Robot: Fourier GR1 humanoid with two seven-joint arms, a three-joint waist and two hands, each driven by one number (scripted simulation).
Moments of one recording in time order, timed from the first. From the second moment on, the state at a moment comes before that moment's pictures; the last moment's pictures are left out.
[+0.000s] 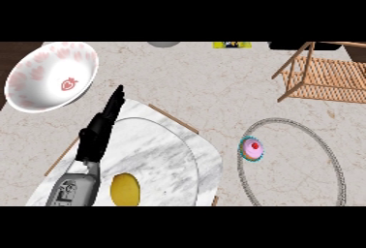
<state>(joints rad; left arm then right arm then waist) -0.18 0.05 -0.05 -1.45 -0.17 0.00 0.03 -0.92 -0.79 -0.52 -0.56 0.56 -0.48 -0.03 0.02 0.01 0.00</state>
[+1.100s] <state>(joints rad) -0.16 0.07 -0.02 -1.45 -0.16 -0.02 0.01 -0.98 -0.90 -0.72 -0.59 0.21 -0.31 -0.03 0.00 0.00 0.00</state>
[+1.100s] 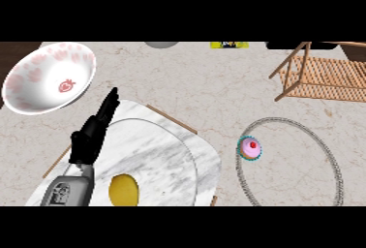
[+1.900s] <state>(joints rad) -0.16 0.08 0.01 -1.45 -0.14 -0.03 0.02 -0.62 -1.30 -0.94 -0.39 0.06 0.04 0.11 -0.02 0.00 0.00</state>
